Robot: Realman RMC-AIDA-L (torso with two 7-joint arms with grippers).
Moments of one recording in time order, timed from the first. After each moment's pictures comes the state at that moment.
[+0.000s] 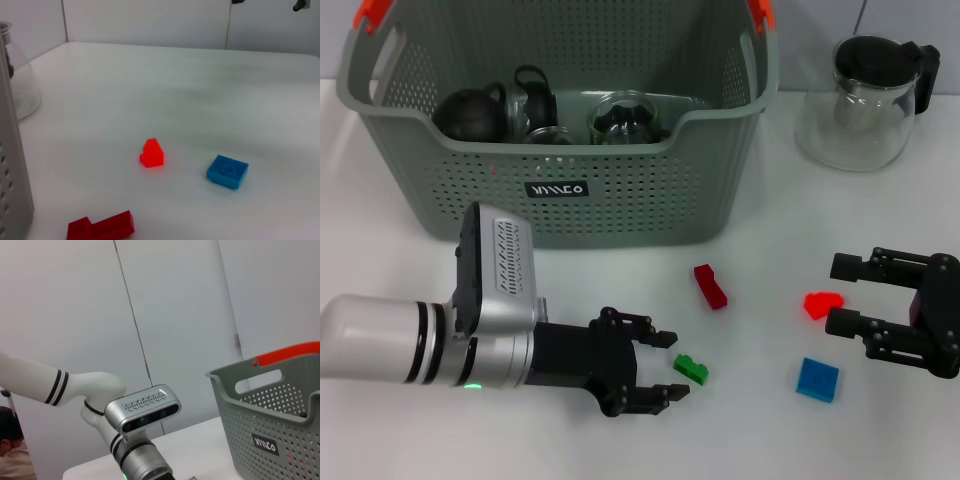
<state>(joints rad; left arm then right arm) -0.56 -2.18 1.01 0.48 2.01 1.27 -1.01 0.45 2.02 -0.49 -0.53 -2.03 -1.89 1.16</state>
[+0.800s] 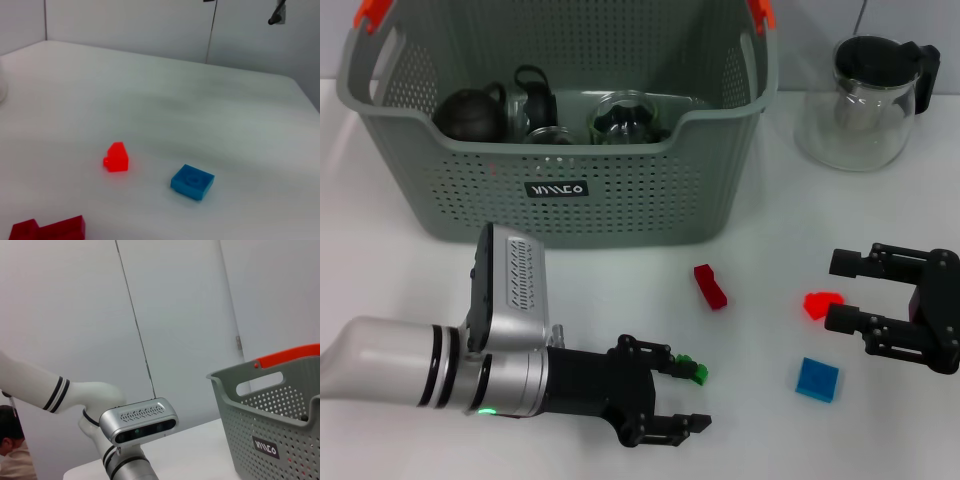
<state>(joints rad) -0.58 -2.18 1.01 0.38 1.99 1.30 -1.01 0.46 2.02 -0.49 -0.53 -2.03 -1.89 1.17</state>
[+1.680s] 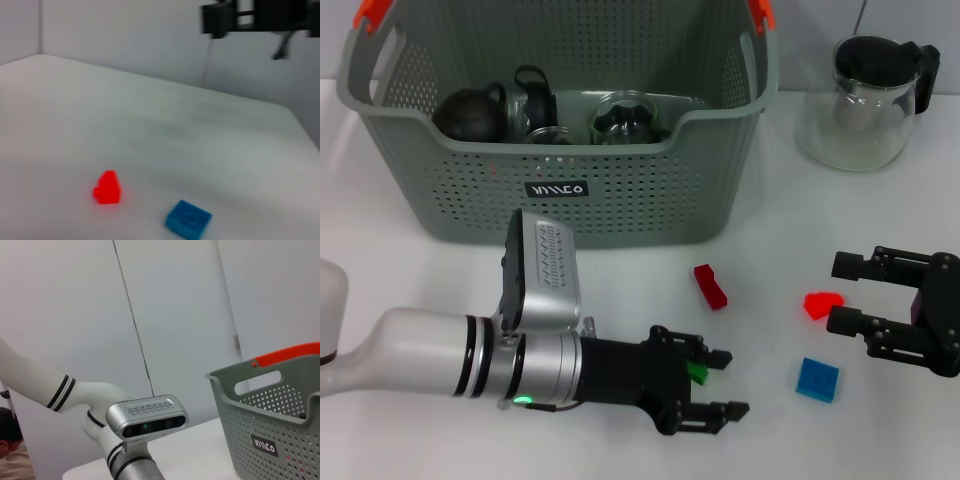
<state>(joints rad) -0.68 -2.18 1.01 0.24 1.90 1.26 -1.02 0.45 2.02 -0.49 -0.53 -2.03 -1.89 1.17</state>
